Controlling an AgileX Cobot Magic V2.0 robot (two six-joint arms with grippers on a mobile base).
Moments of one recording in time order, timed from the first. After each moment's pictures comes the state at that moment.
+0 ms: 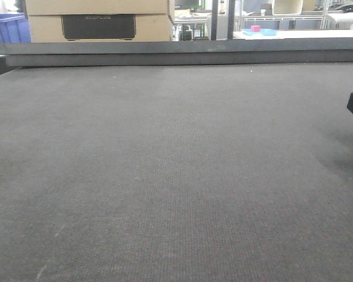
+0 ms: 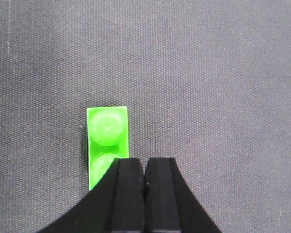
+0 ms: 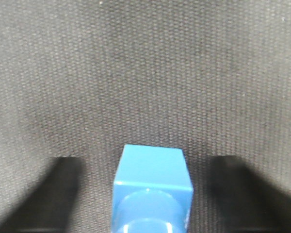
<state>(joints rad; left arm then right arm) 0.01 1.26 -0.94 -0.17 0.88 0.09 0.09 1.61 -0.98 0.10 0.89 0.09</state>
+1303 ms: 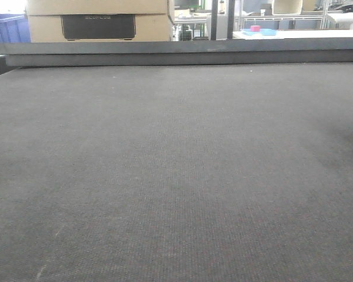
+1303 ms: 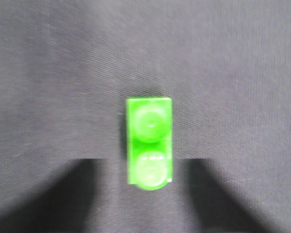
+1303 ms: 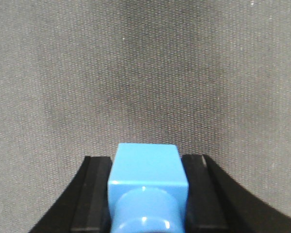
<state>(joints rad) -0.02 1.41 -1.05 -0.01 1.01 0.00 0.09 1.49 -1.05 0.09 0.97 0.09</state>
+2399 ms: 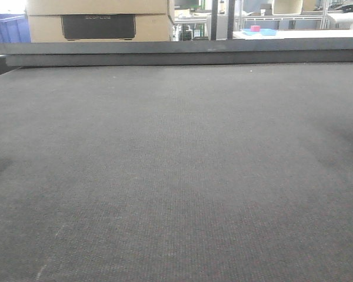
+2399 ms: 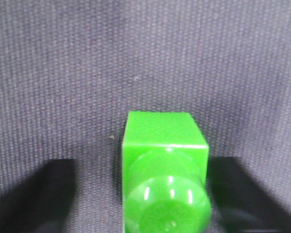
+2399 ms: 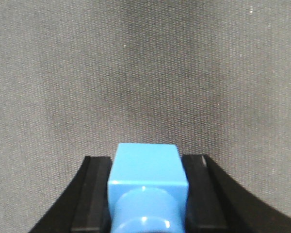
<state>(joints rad) -0.04 1.66 -1.05 0.06 0.94 -0.11 0.09 1.49 -1.05 0.10 0.95 0.10</state>
